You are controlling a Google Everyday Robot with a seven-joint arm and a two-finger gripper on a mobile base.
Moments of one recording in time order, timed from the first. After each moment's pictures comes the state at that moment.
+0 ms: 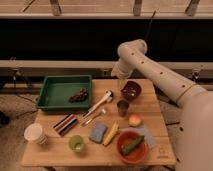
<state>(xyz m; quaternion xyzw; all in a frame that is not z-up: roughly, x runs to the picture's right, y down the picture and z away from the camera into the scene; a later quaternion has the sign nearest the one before) 0.067 -0.033 0.842 -0.23 -0.15 -0.15 0.95</state>
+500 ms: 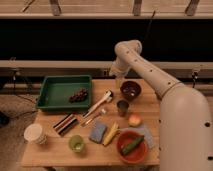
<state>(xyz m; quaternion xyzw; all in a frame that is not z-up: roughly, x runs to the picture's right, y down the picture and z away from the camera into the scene) 0.069 -0.038 0.889 -0.26 -0.15 -0.15 0.94</state>
